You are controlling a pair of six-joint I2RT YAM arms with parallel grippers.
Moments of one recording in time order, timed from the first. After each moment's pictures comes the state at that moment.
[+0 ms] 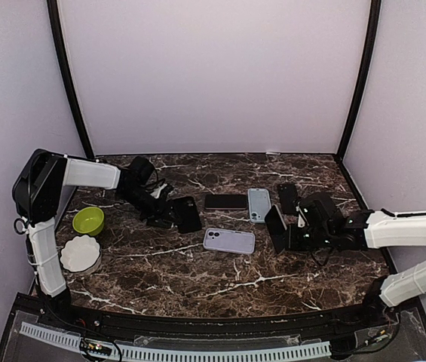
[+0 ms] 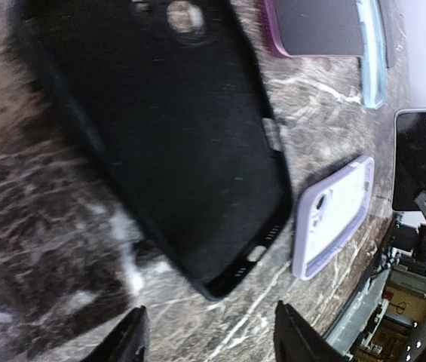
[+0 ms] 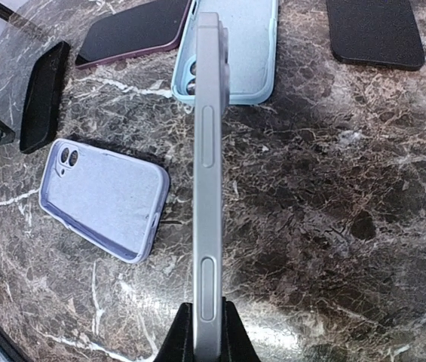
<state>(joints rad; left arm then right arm) -0.42 1.96 1.26 -0.52 0.66 -0.35 0.78 1.21 0.58 -0.21 0.08 0.69</state>
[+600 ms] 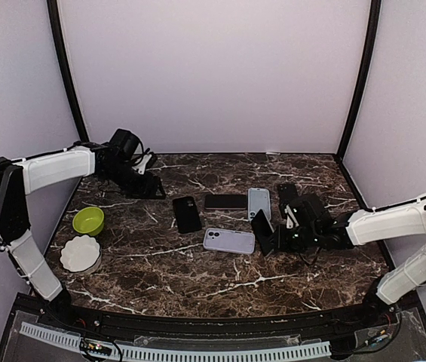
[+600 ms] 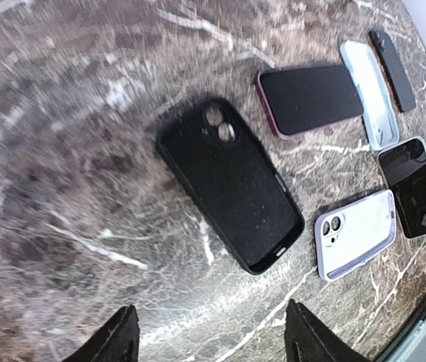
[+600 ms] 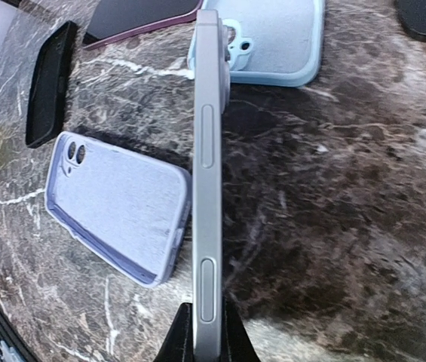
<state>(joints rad) -0.42 1.71 1.31 -0.66 0.29 -0.23 0.76 1.40 0.58 -0.02 -0.07 0.72</state>
